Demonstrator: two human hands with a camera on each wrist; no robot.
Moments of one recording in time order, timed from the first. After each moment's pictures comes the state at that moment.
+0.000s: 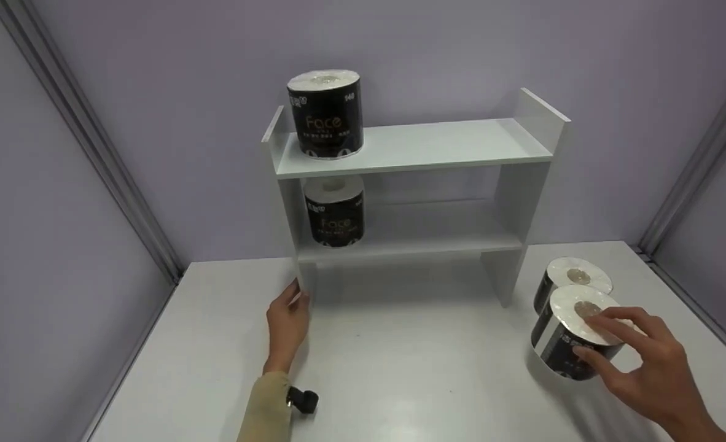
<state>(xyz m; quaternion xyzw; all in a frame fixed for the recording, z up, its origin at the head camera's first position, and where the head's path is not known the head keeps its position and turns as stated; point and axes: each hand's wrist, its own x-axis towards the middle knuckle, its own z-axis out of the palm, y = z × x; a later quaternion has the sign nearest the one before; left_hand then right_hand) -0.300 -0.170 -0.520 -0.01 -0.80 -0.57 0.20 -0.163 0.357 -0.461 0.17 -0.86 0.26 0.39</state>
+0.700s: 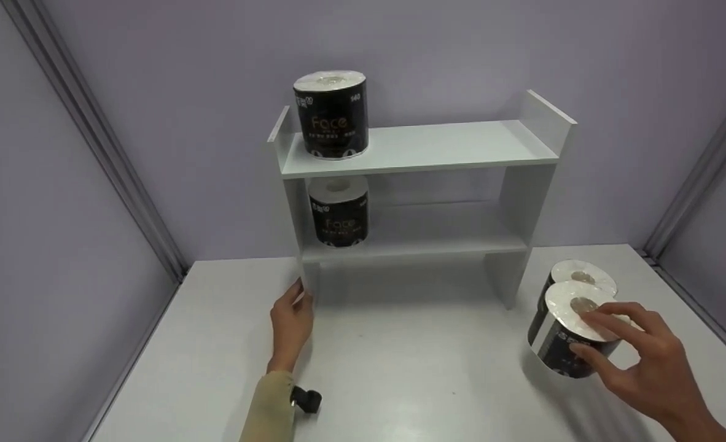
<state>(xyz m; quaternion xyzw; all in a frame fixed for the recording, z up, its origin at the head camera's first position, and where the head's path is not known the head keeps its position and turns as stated) -0.300 -0.166 -0.520 -0.01 -0.79 -0.58 0.21 -0.165 0.345 -0.445 0.16 -0.87 0.26 0.38</state>
